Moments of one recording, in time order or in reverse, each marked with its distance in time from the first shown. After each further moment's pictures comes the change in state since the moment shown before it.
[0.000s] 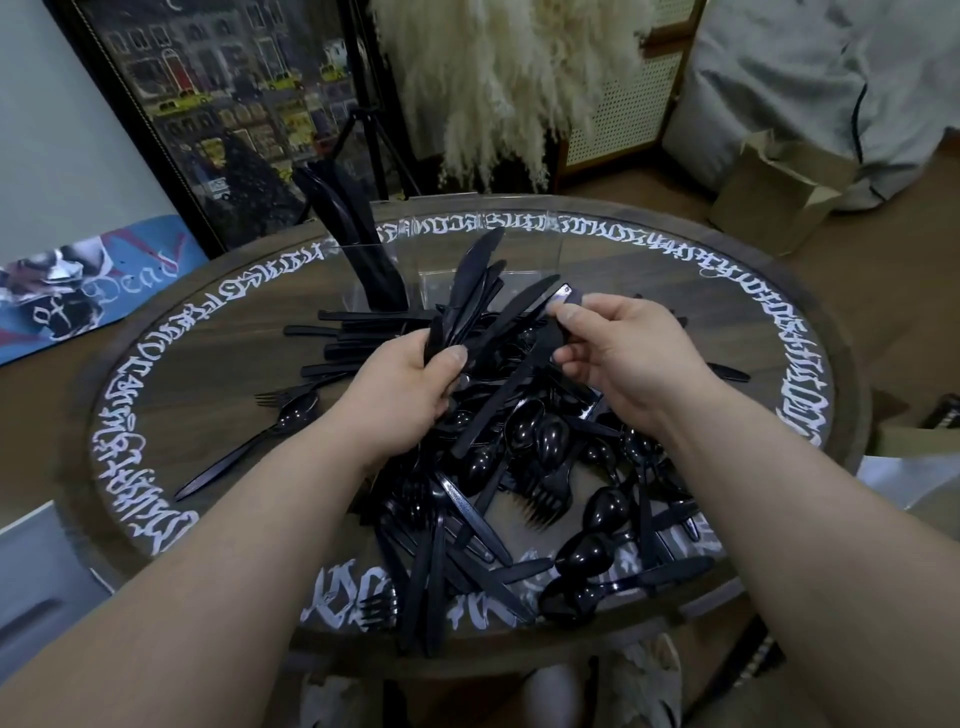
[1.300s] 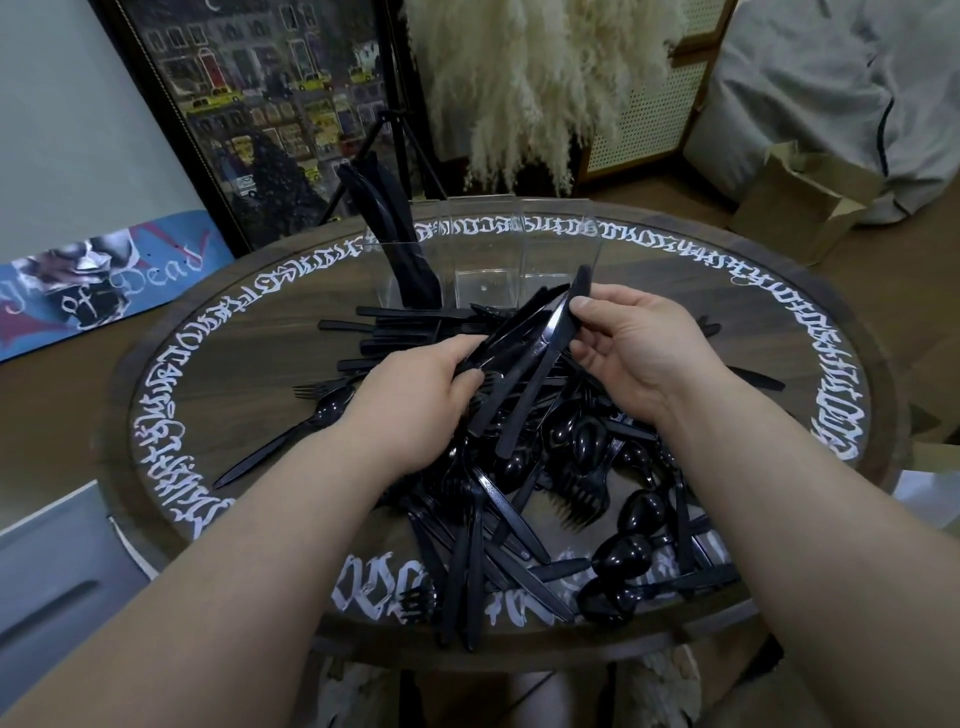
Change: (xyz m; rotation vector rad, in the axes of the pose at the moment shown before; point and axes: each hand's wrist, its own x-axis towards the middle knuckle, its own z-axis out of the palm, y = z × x) left_hand -0.015 -0.005 -0.024 0.560 0.009 0.136; right_hand -0.004 -0.010 0.033 0.243 0.043 0.050
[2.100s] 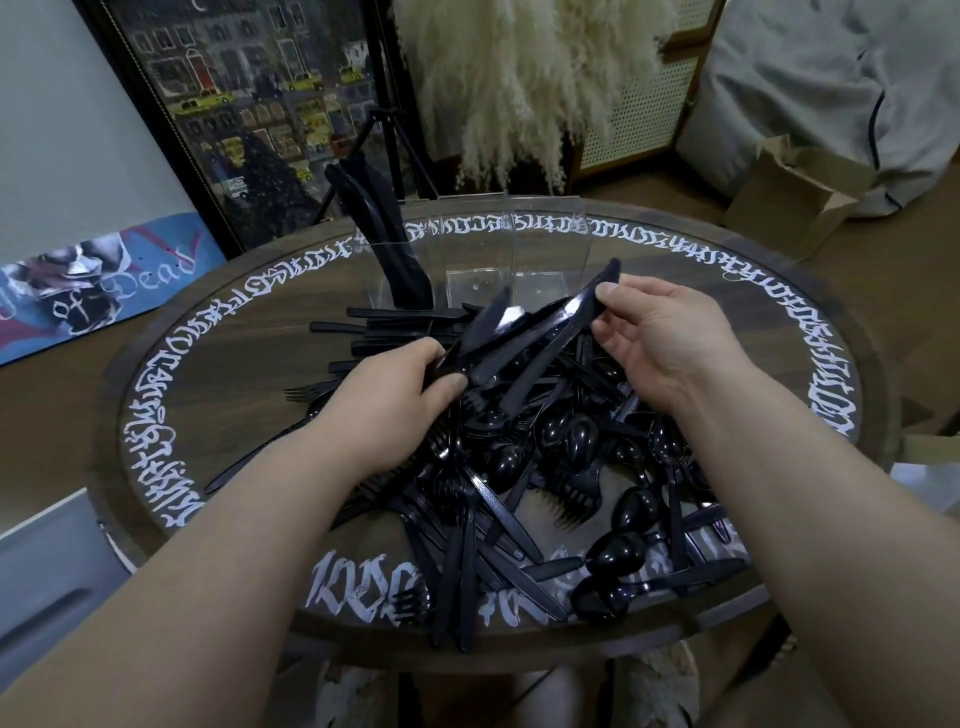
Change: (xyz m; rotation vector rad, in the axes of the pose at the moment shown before) left_hand 0.003 -0.013 -0.004 0.048 -0.029 -0.057; right_hand 0.005 -0.010 -0.017 0.097 0.130 -0.041
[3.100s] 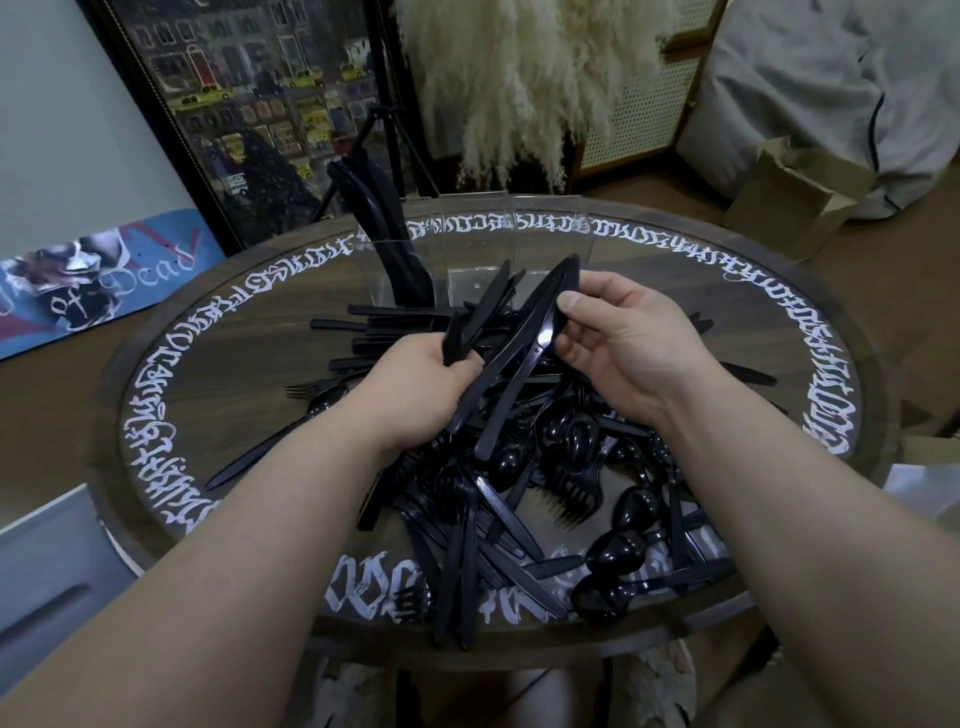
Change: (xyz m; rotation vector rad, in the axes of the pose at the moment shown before) left_hand 0.005 0.023 0.003 -0.543 -0.057 -0.214; right_hand -0.012 0.011 0.013 -0.023 -0.281 -0.012
